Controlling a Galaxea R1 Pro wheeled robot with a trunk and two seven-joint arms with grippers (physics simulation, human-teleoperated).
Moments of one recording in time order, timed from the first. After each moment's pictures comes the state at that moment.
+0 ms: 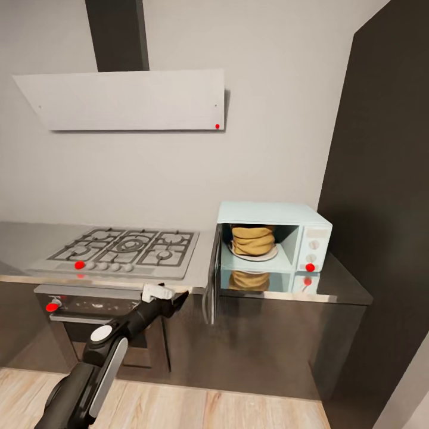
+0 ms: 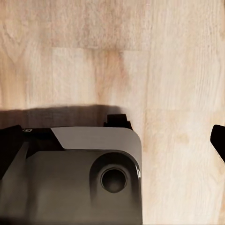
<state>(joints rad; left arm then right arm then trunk) -0.32 0.03 -0.09 -1.46 0.13 0.33 -0.38 -0.23 -0.01 -0.25 0.03 0.22 -0.06 -0.02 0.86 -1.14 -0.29</state>
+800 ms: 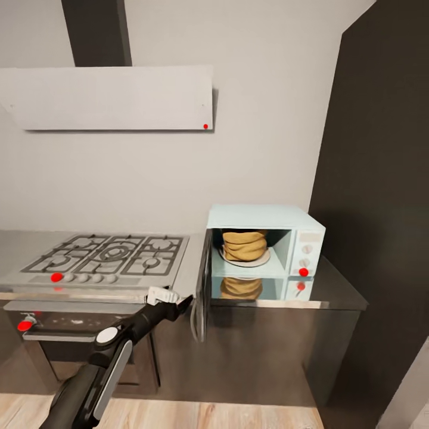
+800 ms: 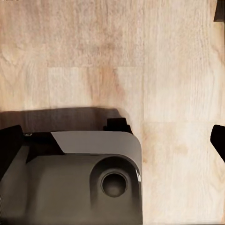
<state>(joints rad) -0.32 0.03 -0.12 -1.43 0.12 0.32 -0.38 -0.23 -0.01 -0.25 0.03 0.22 -0.08 -0.03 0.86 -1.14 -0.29</state>
